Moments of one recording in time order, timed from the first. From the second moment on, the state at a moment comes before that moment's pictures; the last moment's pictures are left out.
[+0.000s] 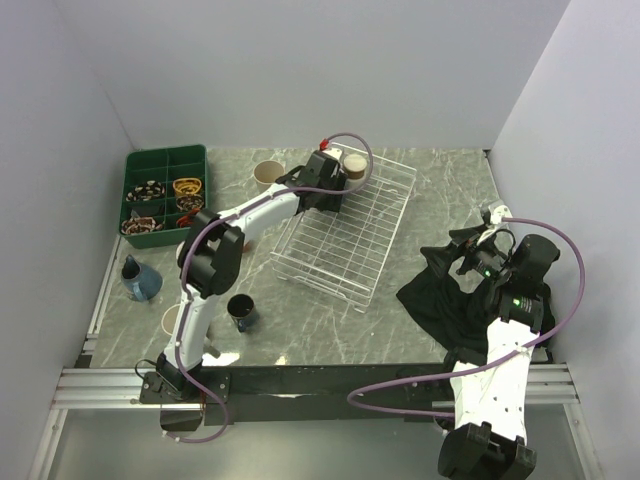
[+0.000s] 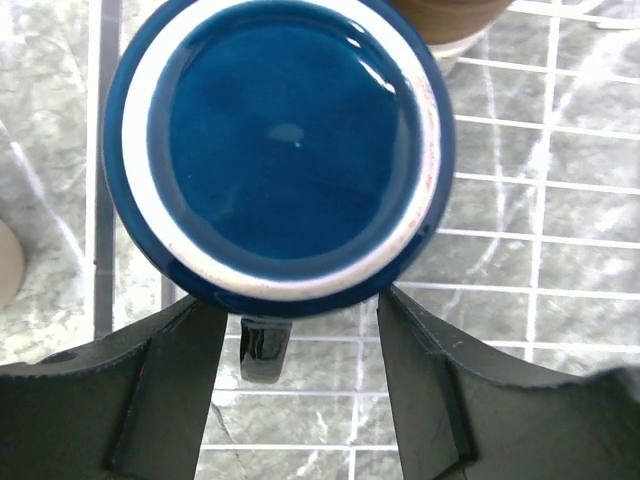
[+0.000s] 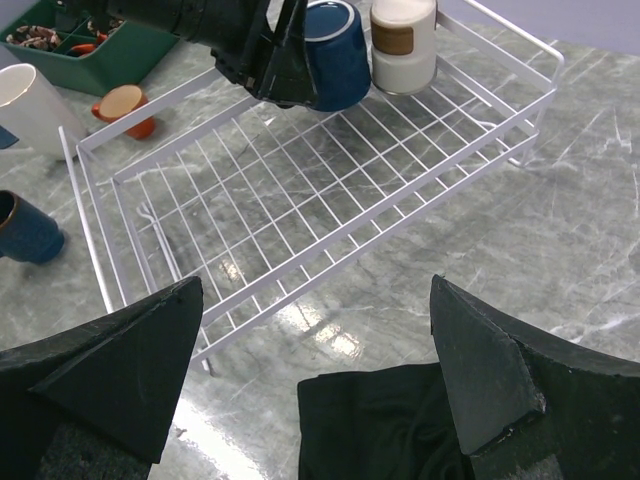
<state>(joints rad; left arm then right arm) -0.64 2.20 1.83 -0.36 -0.14 -0.28 -0.43 0.68 0.64 -0.26 -1.03 -0.09</state>
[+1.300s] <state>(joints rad) -0.47 1.56 1.38 -0.12 -0.04 -0.39 -0.44 0.68 0.64 -0.26 -1.03 -0.09</state>
